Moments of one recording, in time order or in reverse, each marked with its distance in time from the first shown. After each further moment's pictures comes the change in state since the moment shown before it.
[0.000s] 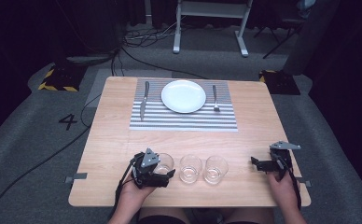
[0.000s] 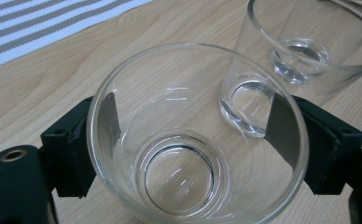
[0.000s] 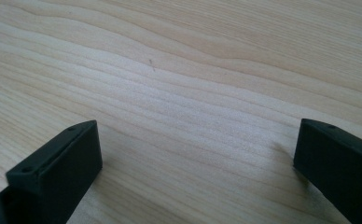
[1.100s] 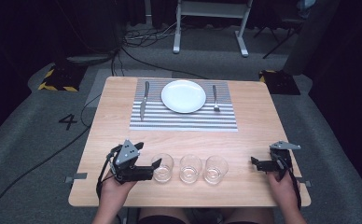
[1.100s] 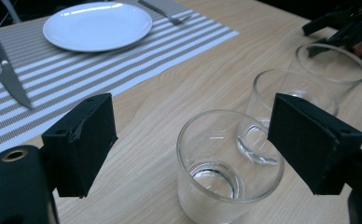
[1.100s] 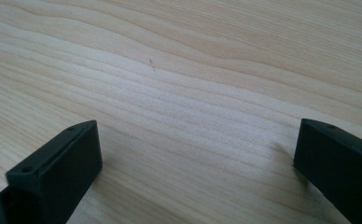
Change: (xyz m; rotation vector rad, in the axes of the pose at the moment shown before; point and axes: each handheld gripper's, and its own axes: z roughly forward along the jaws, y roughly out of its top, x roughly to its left) left arm 0.014 0.023 -0.060 -0.134 0.081 0.024; right arm 0.000 0.000 0.000 0.002 0.004 -0.001
